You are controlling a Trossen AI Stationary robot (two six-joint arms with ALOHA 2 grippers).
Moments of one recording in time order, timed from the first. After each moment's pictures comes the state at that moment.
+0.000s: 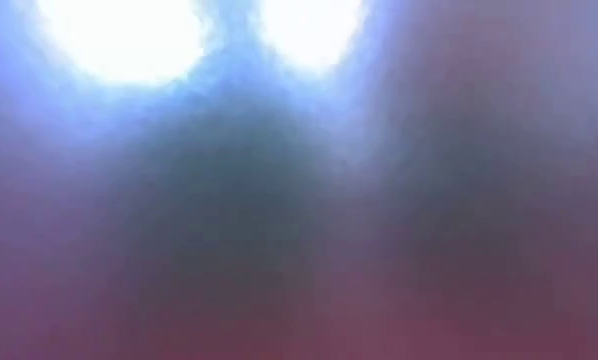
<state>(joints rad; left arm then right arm) -0.16 1.65 1.33 -0.84 -0.27 -0.42 0.56 1.55 1.53 -0.74 0.33 0.16</state>
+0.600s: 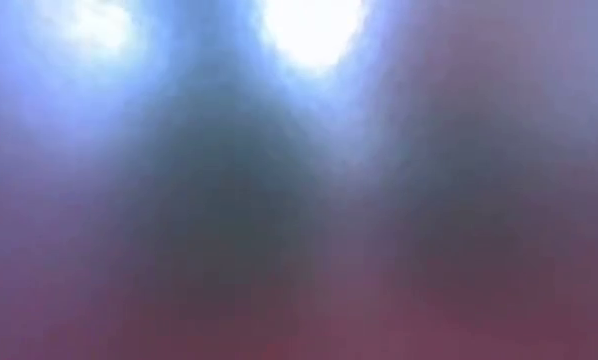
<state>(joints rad) -0.49 1.56 1.37 -0.78 -0.24 -0.55 0.56 1.55 1.53 -0.74 0.33 0.16</state>
